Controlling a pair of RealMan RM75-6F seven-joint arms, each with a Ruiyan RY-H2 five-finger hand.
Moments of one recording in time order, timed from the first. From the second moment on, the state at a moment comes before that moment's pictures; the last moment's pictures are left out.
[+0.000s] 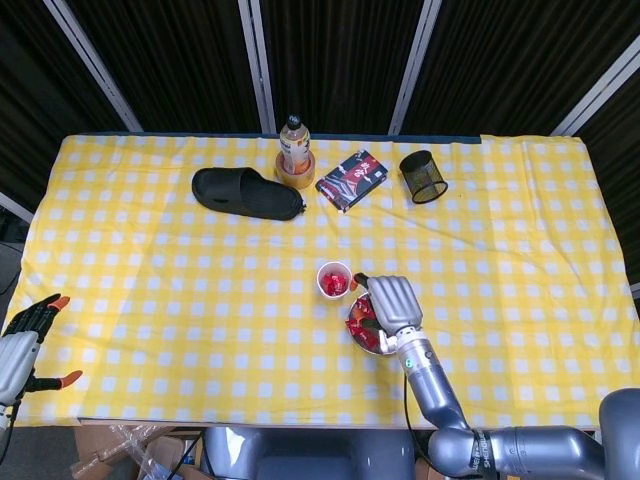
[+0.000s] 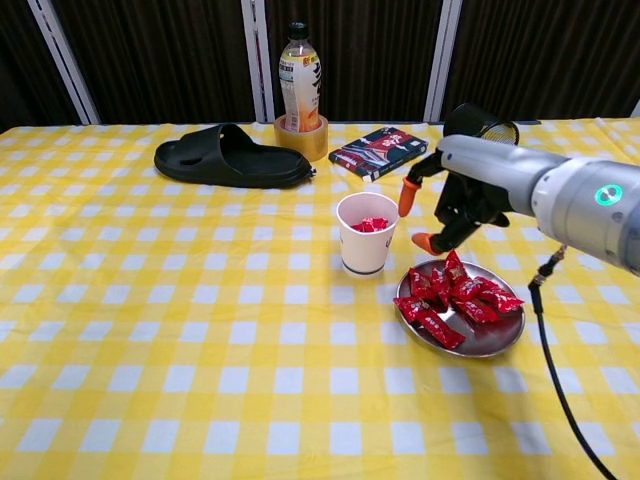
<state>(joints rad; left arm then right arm) -0.11 -0.97 0.02 -1.81 1.38 1.28 -0.07 0.75 -1.57 0.21 -1.88 -0.71 1.25 -0.60</state>
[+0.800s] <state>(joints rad) -0.10 -0.98 0.02 -1.81 1.39 1.30 -0.05 0.63 -1.56 0.09 -1.78 -0.73 1.24 -0.57</state>
